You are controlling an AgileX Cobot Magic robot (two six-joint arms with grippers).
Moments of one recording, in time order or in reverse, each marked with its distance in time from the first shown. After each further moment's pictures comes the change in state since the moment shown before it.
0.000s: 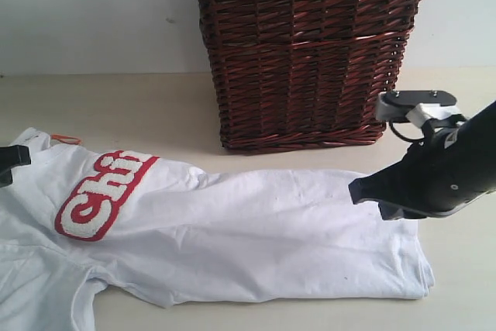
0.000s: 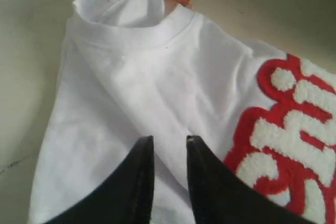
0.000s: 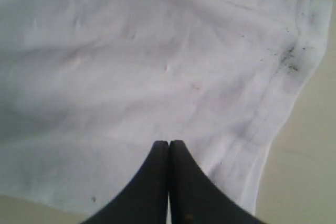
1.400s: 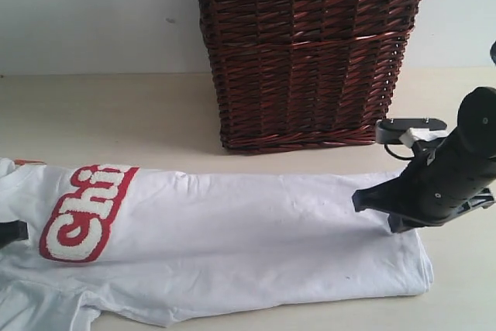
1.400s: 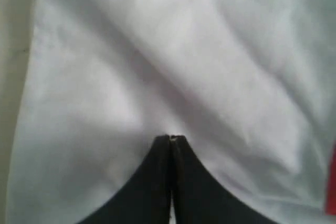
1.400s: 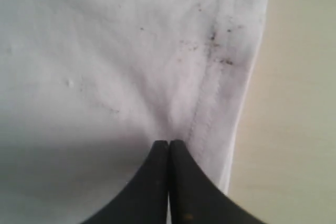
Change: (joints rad) left arm 0.030 0.143 0.152 0.001 -0.093 -0.002; right arm -0.070 0.226 -0.062 -0.109 -0.060 0.106
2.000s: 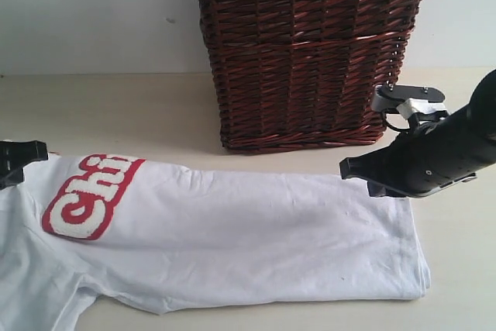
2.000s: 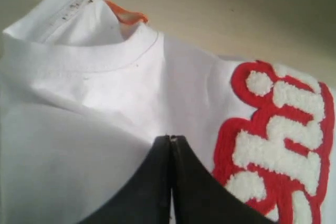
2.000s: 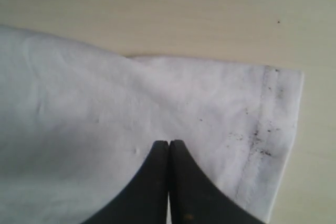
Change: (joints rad) left arm -0.061 -0.075 -0.206 0.025 0.118 -0.018; right arm 0.000 -0.053 0.000 0.341 -0.126 -0.319
